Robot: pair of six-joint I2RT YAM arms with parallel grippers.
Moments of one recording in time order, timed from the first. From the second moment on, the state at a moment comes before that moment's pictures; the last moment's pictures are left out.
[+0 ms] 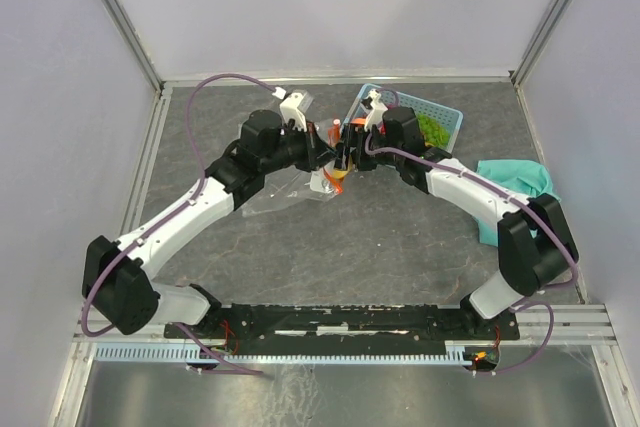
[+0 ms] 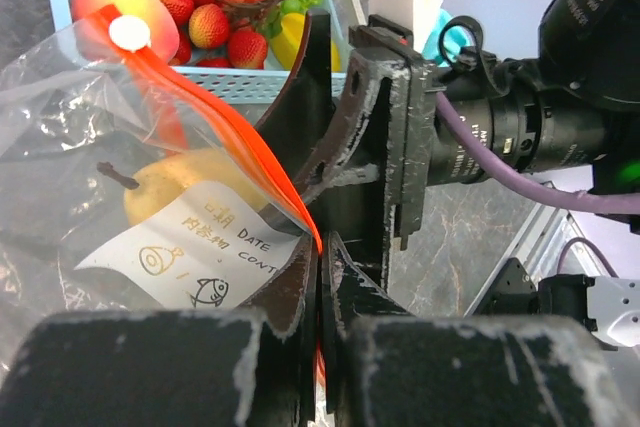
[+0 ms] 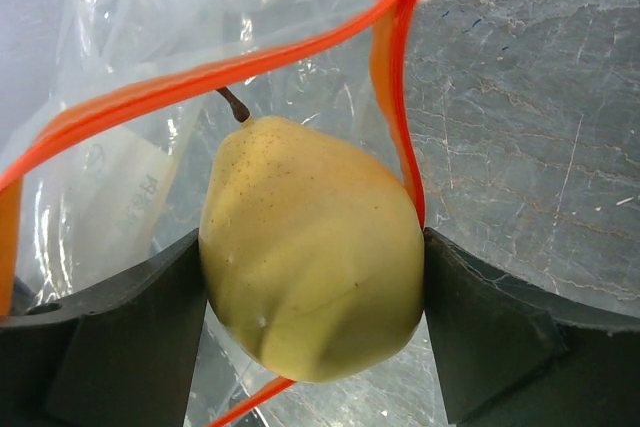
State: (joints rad) left arm -0.62 1.33 1.12 -0.12 0.28 -0.47; right arm 0.54 1.58 1.10 0.02 -0.45 0.56
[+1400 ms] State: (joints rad) left arm -0.59 1.23 0.87 0.12 0.43 -0.50; right arm 0.54 1.57 1.02 0.20 -0.56 0.37
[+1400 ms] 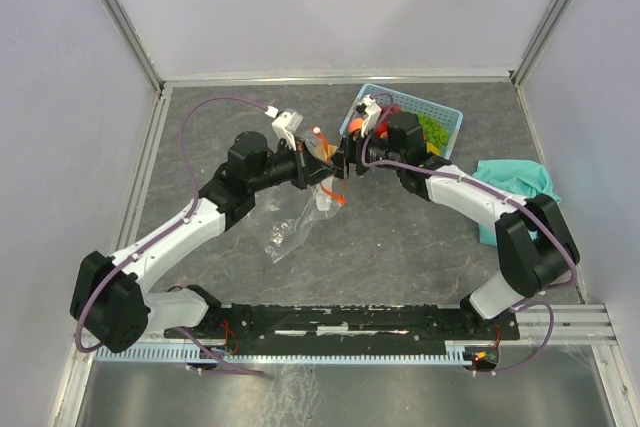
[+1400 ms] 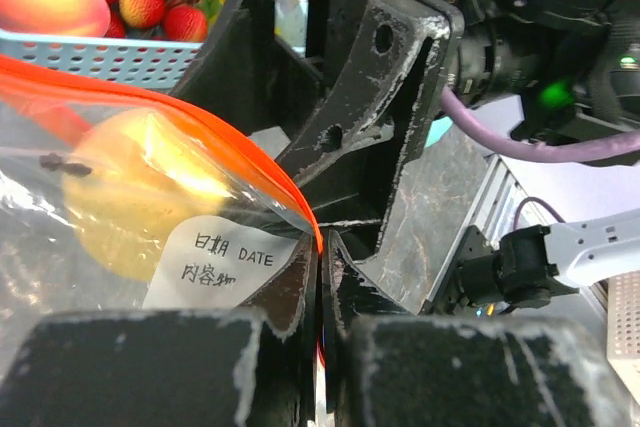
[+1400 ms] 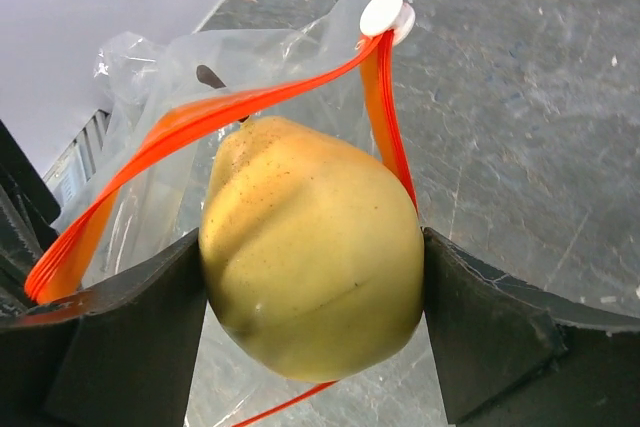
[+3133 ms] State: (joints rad) left arm -0.59 1.47 1.21 -0.55 -0.10 -0.54; right arm 0.65 1.62 0.93 0.17 -0.36 0.12
